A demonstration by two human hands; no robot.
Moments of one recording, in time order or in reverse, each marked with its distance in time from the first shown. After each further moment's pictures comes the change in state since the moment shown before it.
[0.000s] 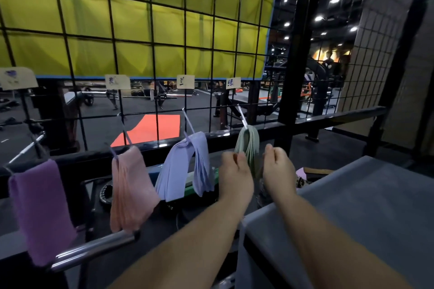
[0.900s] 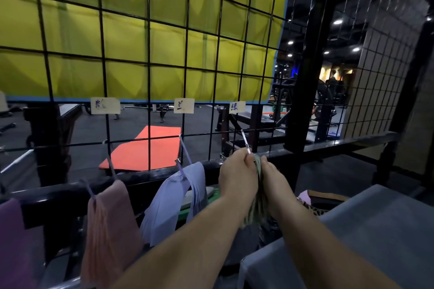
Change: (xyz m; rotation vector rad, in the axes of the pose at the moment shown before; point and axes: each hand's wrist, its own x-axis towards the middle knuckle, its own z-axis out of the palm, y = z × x) left_hand 0.072 0.031 0.014 0.177 -0.024 0.113; right_hand 0.066 -0.011 0.026 0.535 -0.342 0.292
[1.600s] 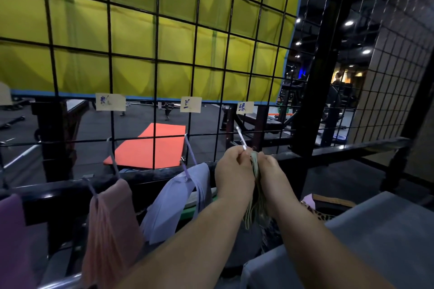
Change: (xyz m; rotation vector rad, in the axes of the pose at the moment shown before) left_hand 0.009 -0.003 -0.011 -0.238 0.127 -0.055; right_hand 0.006 -0.005 0.016 0.024 -0.062 -0.091
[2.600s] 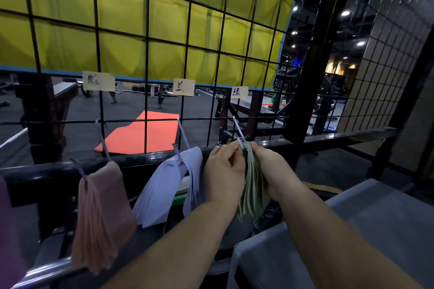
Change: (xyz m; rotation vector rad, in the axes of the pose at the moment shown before) left_hand -0.013 -0.036 0.000 0.149 0.065 0.240; right_hand -0.002 -0.013 -0.013 -0.122 -0.050 0.174
